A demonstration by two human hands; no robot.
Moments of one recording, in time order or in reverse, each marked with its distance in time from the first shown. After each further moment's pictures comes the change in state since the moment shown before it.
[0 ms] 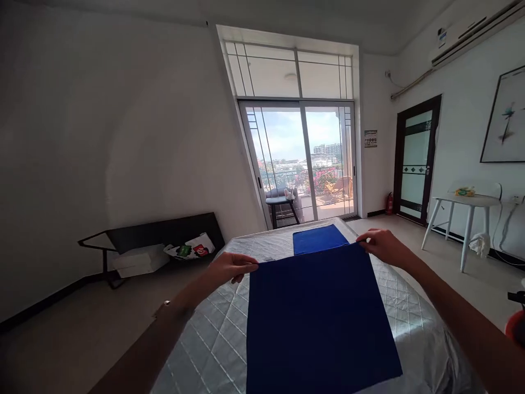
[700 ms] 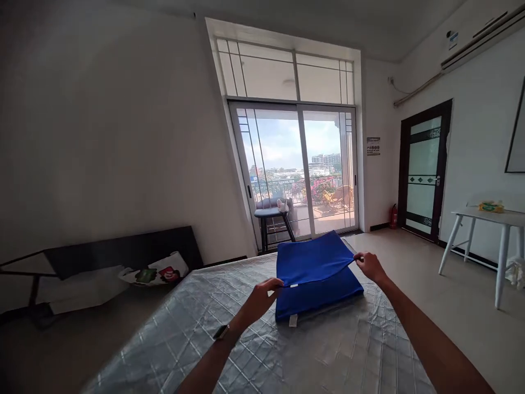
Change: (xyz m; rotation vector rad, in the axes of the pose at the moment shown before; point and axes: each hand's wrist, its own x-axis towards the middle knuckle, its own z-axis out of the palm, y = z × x) left_hand 0.274 -0.166 0.102 0.154 0.195 0.385; right_hand 0.199 0.207 0.177 -0.061 0.132 0.341
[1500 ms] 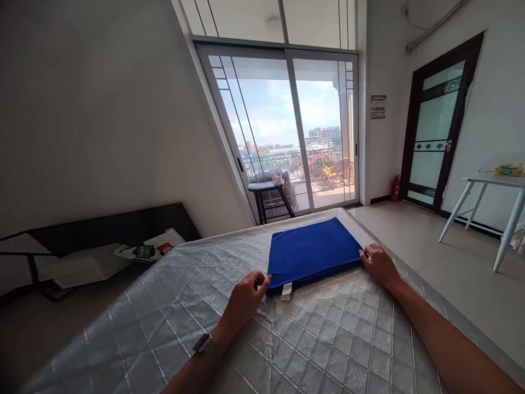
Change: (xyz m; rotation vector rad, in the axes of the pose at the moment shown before) left_hand -0.050 -0.051 0.040 0.366 0.080 -0.187; right_hand -0.049 0.079 0.093 -0.160 0.009 -0.052
